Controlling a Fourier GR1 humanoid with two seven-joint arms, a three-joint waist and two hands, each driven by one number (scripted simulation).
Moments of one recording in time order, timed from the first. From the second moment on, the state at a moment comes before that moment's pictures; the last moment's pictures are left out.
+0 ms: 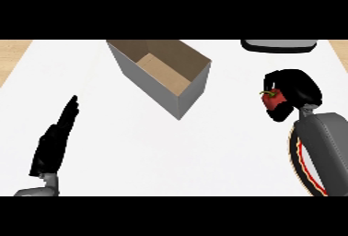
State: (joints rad) left arm -0.02 0.17 0.06 -1.56 -0.21 0.02 0.09; right arm -0.55 -0.40 0.08 -1.10 1.01 0.16 0.05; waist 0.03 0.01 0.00
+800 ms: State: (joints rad) left arm 0.03 0.17 0.07 -1.57 -0.21 0.02 0.08; right arm -0.79 -0.26 -0.08 -1.19 0.70 0.24 -0.11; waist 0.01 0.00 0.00
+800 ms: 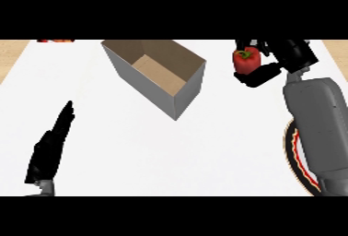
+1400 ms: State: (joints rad) left arm -0.01 0.17 0.08 -1.57 -0.21 0.01 0.11; right arm -1.07 -0.12 -0.07 -1.10 0.66 0.25 0.05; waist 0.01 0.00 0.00
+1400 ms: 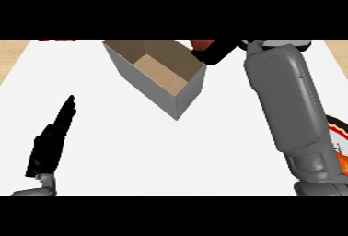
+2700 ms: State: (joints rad) left arm -0.08 0.14 0.03 -1.52 -0.25 0.00 0.09; right arm -1.37 0.00 0.04 -0.30 0.55 -0.11 0.03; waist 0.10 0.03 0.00
